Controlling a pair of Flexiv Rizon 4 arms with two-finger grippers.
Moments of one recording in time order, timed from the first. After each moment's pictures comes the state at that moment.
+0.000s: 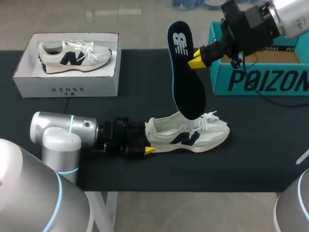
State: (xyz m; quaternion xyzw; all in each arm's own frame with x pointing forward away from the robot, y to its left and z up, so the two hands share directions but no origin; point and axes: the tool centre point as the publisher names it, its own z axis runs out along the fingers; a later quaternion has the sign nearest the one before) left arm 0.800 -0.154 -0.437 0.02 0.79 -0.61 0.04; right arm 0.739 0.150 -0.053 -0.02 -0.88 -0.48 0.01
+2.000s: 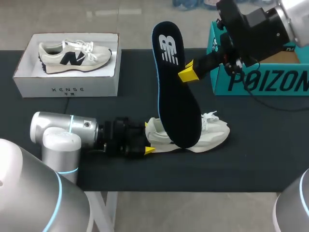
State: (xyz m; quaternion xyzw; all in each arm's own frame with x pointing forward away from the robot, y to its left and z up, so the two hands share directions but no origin) left arm 0.800 -0.154 -0.437 0.02 0.79 -0.61 0.04; right arm 0.630 0.182 0.004 -0.13 -0.87 -0.46 0.08
